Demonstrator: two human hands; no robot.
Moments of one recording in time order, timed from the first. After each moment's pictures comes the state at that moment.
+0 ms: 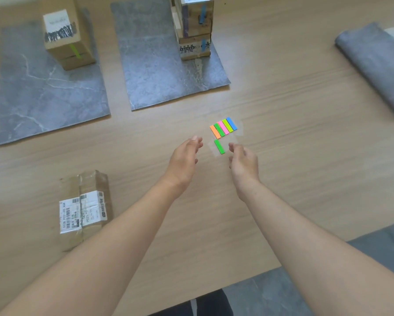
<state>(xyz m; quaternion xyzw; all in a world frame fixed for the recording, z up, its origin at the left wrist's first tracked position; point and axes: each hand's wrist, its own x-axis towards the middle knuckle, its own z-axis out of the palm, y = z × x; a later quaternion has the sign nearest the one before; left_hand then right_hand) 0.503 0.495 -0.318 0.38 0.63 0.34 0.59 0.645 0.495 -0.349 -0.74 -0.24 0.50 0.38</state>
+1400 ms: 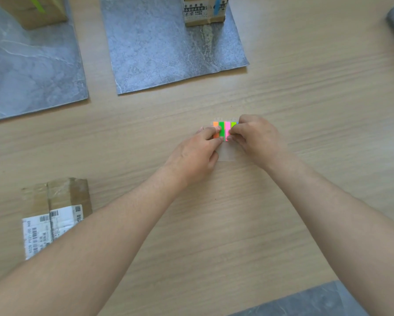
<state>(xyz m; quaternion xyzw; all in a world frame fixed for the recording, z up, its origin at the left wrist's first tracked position) 0.495 0.564 -0.396 0.81 0.51 0.10 0.26 0.692 0.605 -0.394 -0.53 -0.83 0.16 0.08</state>
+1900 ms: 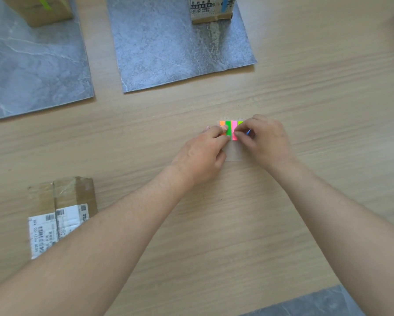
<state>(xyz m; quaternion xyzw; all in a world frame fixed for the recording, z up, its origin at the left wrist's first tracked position) 0.496 0.563 -0.392 0.80 0.52 0.12 0.28 0.688 0.596 -0.403 -0.59 -0.76 0.21 0.17</state>
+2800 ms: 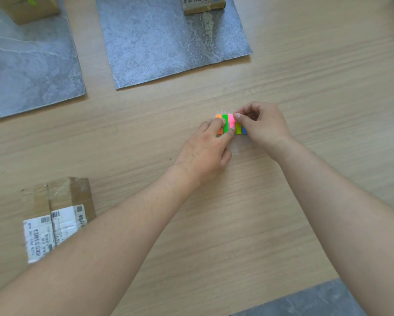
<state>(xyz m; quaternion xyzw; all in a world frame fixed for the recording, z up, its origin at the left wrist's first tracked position) 0.508 0.561 -0.403 0.83 0.52 0.07 0.19 0.680 0.613 -0.404 -0.71 -0.53 0.40 0.22</state>
